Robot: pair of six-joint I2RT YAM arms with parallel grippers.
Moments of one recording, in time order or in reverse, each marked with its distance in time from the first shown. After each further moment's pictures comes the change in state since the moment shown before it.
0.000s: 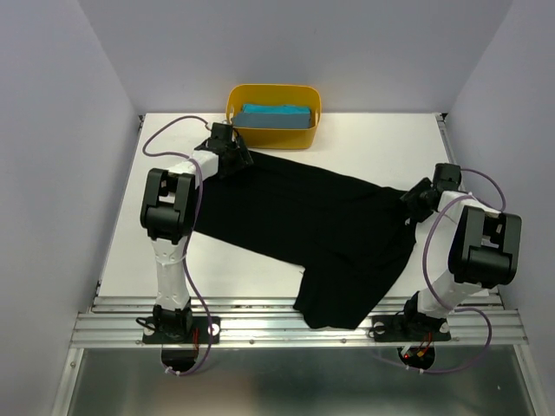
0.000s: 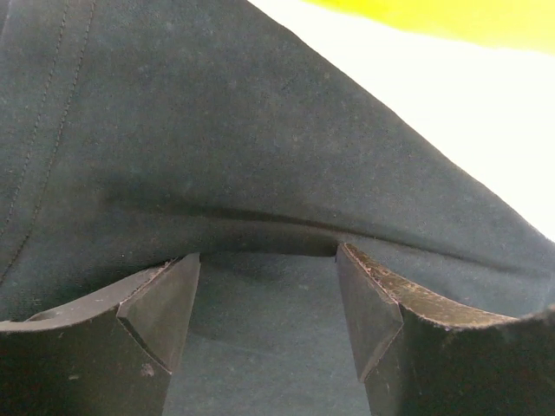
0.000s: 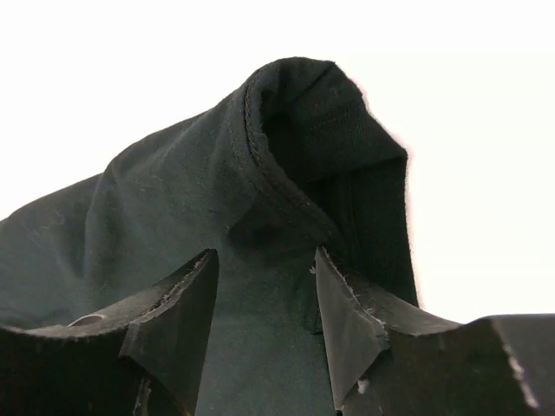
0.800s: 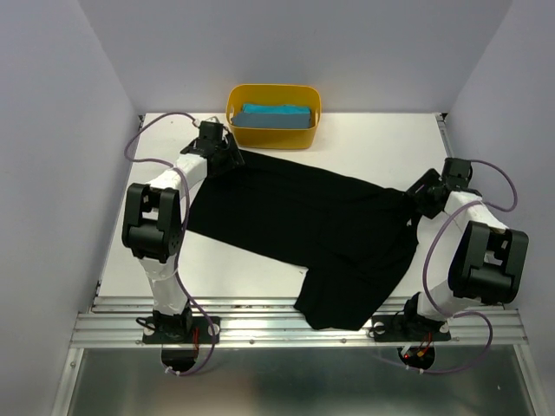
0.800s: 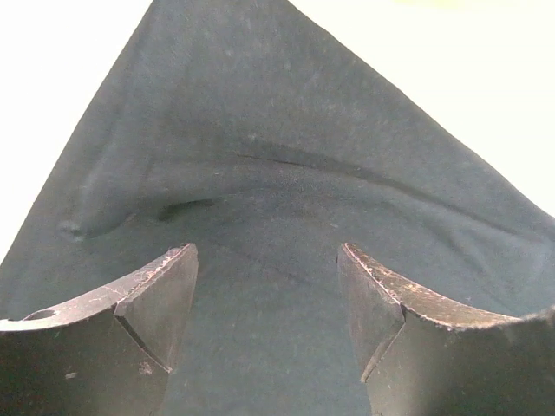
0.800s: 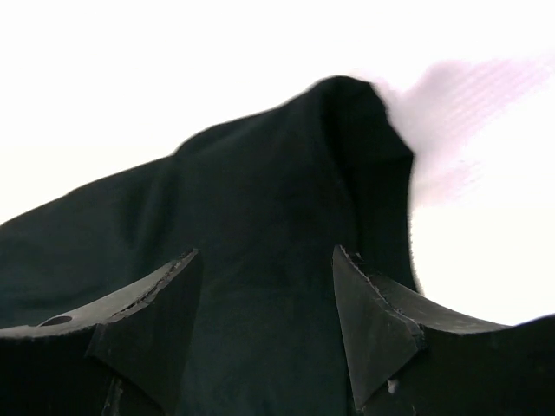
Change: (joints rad) left arm 0.011 -0.219 -0.148 -0.044 -0.067 0.033; right arm -0.027 -0.108 0.021 -0.062 -0.037 -0.055
